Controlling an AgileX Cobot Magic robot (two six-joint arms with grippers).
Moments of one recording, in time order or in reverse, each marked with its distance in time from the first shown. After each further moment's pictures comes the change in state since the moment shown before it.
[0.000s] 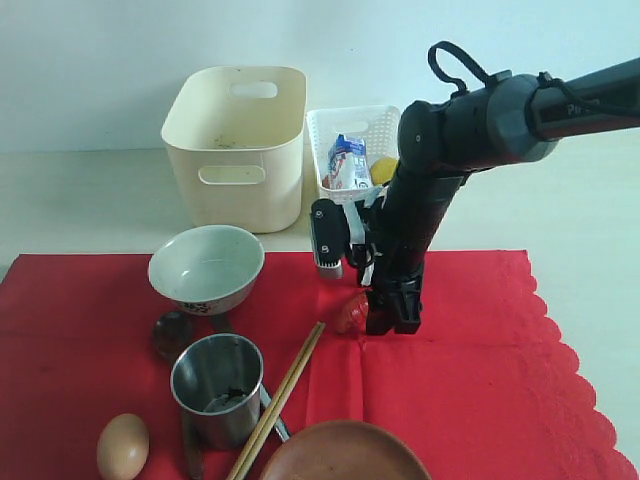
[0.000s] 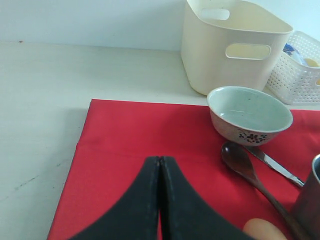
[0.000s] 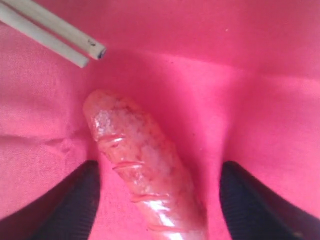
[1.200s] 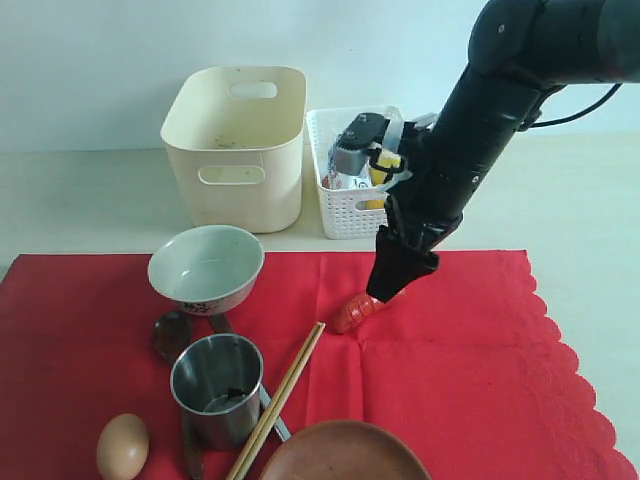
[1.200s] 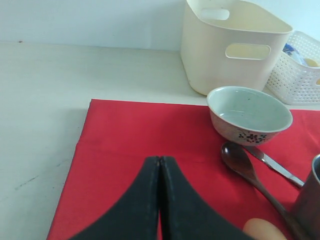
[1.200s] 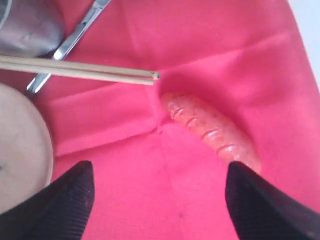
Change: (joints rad) left arm 0.000 0.000 0.000 0.000 0.002 0.000; right arm -0.092 -0.205 -0.002 0.203 0.290 0.303
